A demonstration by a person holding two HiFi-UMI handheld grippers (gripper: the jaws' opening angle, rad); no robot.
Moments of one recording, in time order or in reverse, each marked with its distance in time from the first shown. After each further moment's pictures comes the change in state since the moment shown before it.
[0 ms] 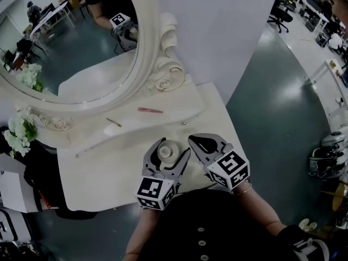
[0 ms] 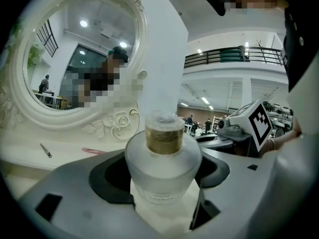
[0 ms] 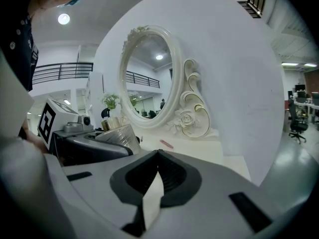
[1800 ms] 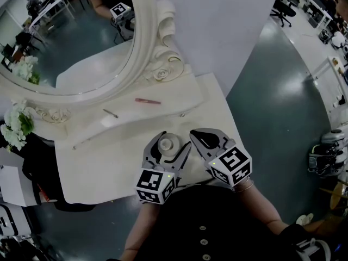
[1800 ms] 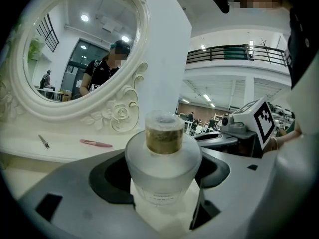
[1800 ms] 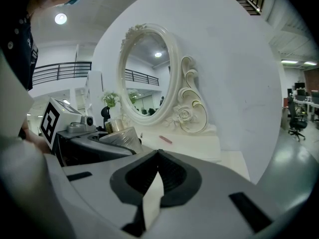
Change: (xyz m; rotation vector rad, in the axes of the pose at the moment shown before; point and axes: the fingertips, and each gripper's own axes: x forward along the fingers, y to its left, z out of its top) left arm 0.008 -0.006 -0.015 -0.031 0.055 0.006; right arm -0.009 -0.003 -0.012 0.016 0.030 0.000
